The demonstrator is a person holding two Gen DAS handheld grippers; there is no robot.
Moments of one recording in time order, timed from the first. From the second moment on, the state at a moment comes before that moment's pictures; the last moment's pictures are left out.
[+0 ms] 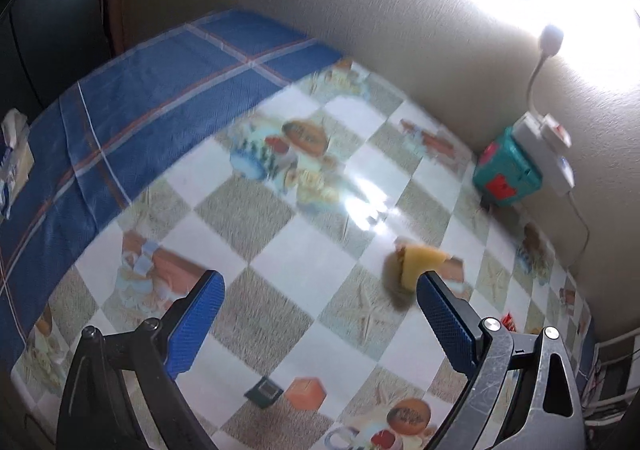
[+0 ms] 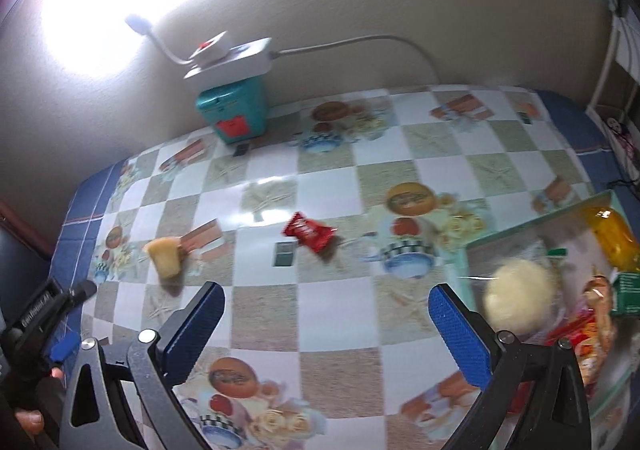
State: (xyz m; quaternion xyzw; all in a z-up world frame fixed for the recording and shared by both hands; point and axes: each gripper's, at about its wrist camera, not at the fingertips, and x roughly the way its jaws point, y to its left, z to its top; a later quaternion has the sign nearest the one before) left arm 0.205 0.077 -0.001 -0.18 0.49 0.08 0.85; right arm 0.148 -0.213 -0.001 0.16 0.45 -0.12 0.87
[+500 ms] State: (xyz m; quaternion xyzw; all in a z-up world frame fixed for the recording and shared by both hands) left arm 0.211 0.043 -0.003 -0.15 0.46 0.03 0.87; right arm 0.157 -0.214 -0.024 0.18 0.44 -0.11 0.87
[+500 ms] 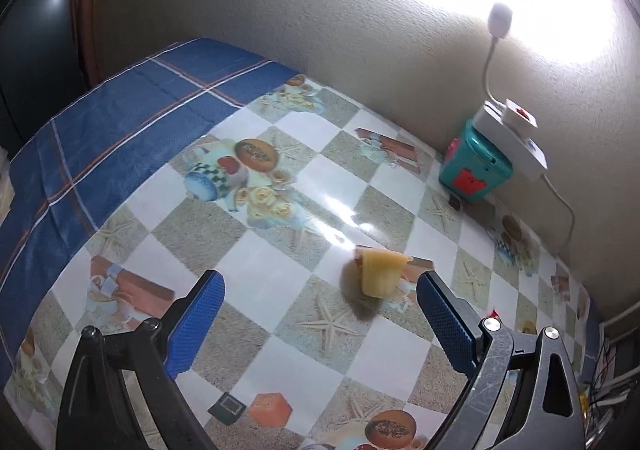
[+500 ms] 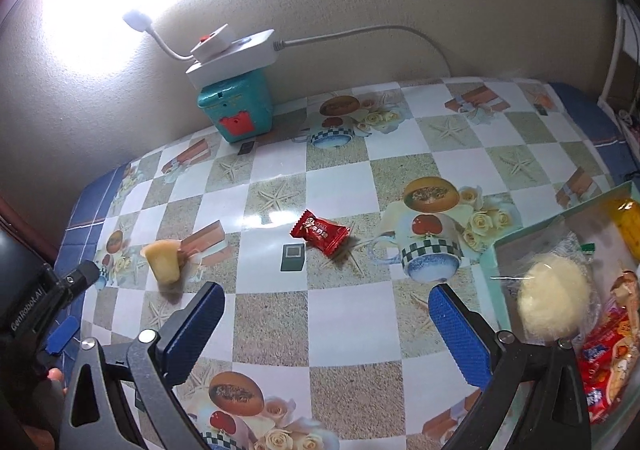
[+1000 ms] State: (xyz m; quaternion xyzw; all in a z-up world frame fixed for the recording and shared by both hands) left arm 0.229 0.027 -0.023 -0.17 0.47 -0.01 0.86; right arm 0.187 -0.236 -0.039 0.18 0.45 -0.11 0.87
